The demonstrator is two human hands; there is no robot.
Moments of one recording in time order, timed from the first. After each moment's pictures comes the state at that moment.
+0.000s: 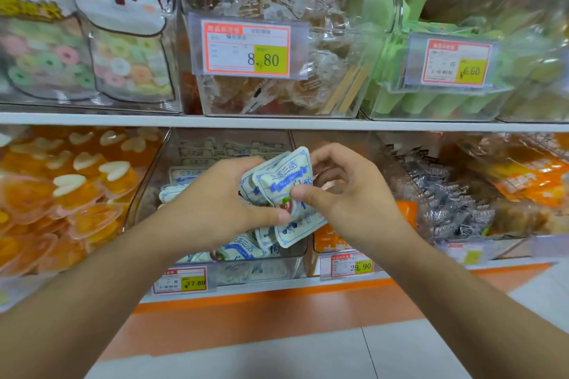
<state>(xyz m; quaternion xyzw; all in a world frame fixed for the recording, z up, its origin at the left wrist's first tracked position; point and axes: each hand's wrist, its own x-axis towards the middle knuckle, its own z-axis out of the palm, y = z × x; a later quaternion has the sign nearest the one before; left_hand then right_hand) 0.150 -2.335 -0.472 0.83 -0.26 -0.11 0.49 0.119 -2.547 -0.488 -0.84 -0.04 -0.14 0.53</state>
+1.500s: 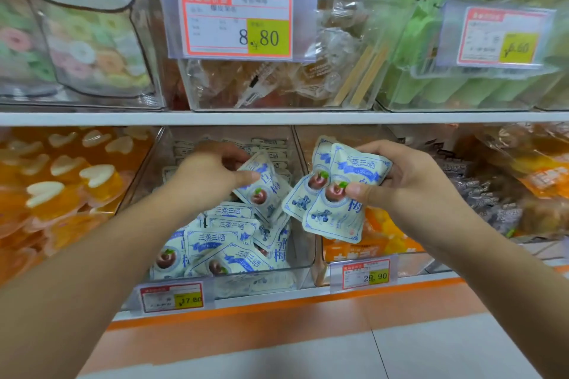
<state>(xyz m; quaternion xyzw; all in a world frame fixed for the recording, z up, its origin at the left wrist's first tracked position) 0.242 -2.336 -0.518 0.89 -0.07 -0.03 0.44 0.130 -2.604 -0.493 -0.82 -0.02 -0.08 0.57</state>
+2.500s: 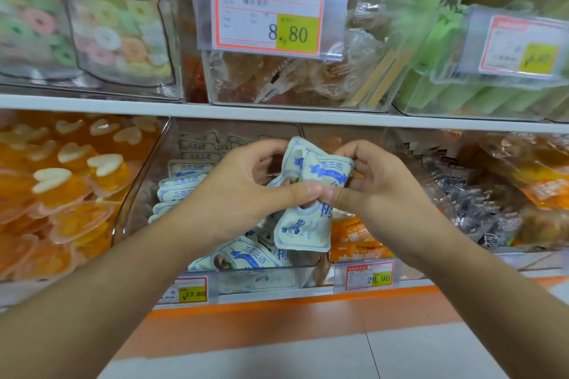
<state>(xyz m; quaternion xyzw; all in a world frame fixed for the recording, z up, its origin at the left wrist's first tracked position) 0.179 -2.350 -0.498 0.74 -0.23 -0.10 0.63 0.136 -2.566 -0.495 -0.80 -0.05 -0.04 0.60</state>
